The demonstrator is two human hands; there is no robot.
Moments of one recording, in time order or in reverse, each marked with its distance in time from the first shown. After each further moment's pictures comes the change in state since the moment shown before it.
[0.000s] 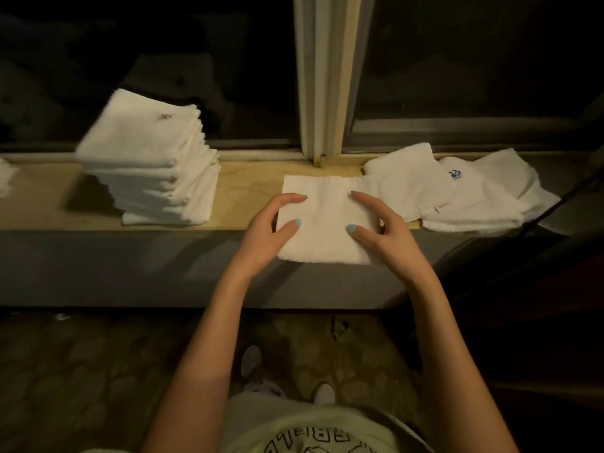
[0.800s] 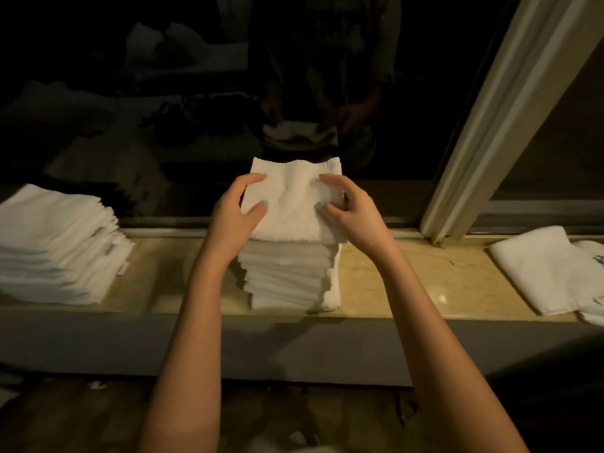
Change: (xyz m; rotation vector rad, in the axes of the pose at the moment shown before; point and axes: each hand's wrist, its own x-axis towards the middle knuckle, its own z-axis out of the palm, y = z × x) left_hand 0.074 -0.016 -0.315 0.232 0.299 0.112; right_hand 0.185 -0.162 0.238 -0.111 0.098 -0.258
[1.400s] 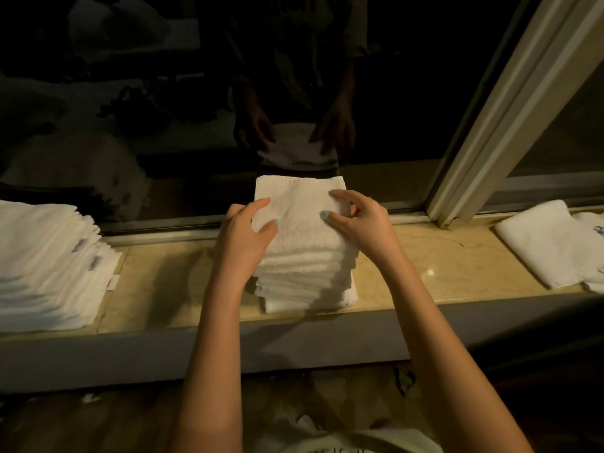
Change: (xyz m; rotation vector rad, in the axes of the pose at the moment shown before) left_hand -0.008 -0.029 0.003 0.222 -0.049 -0.178; right_hand 0.003 0.034 0.031 -0.234 0.130 0.226
